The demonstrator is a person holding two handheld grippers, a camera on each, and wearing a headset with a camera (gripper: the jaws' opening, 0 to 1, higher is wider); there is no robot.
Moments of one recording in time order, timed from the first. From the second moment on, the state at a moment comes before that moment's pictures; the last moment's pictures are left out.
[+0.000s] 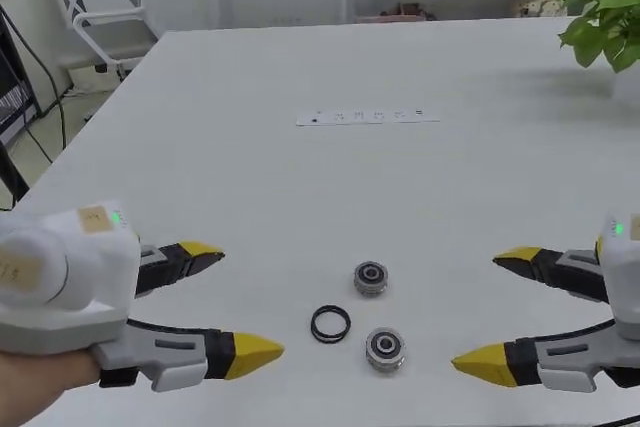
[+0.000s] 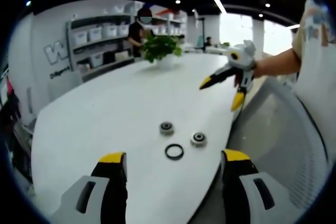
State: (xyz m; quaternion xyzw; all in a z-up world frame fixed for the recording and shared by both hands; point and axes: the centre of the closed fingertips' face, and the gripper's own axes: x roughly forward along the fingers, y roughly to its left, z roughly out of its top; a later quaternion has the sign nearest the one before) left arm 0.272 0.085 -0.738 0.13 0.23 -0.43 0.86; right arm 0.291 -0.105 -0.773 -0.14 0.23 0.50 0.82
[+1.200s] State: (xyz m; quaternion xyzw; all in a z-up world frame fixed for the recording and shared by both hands) left arm 0.266 0.096 -0.728 0.13 0.21 -0.40 0.88; right arm 0.287 -0.129 -0.766 -0.14 0.21 0.47 0.85
